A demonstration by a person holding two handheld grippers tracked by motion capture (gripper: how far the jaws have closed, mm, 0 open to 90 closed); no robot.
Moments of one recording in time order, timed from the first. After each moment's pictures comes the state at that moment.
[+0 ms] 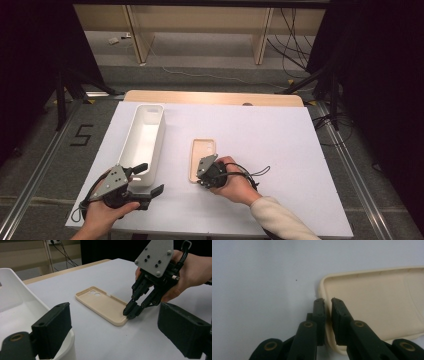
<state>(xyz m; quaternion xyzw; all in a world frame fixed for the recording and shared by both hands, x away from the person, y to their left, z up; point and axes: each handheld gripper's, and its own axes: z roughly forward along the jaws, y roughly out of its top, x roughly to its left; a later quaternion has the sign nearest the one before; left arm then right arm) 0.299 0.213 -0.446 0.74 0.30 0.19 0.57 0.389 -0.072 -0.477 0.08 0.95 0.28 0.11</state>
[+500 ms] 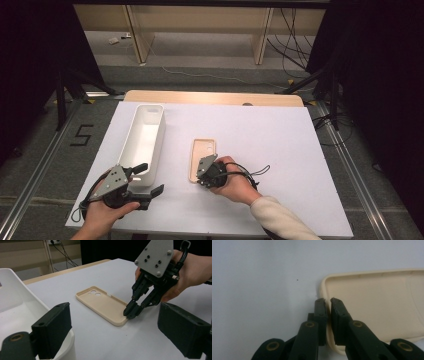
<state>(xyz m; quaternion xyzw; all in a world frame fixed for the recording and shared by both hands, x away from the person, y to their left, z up) 0.299 0.213 -0.446 0.74 0.30 0.19 0.57 0.390 -0.072 -0.477 0.07 0.95 0.28 0.11</state>
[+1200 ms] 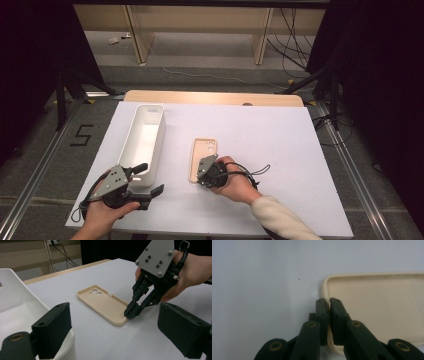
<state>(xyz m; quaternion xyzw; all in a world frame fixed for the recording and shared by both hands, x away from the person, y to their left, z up) 0.299 0.213 -0.446 0.74 0.30 0.19 0.57 0.391 -0.073 -0.477 0.06 0.95 0.28 0.10</state>
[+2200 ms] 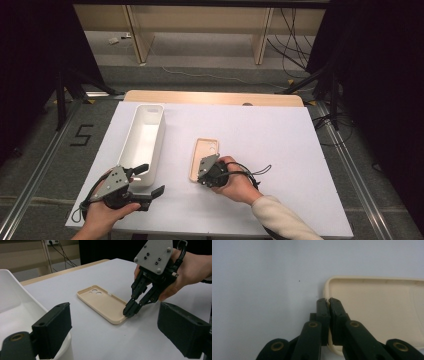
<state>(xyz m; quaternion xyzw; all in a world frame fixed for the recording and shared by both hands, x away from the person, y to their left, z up) 0.297 0.211 -0.446 0.74 0.30 0.19 0.57 0.391 -0.076 -0.474 0.05 0.95 0.29 0.10</state>
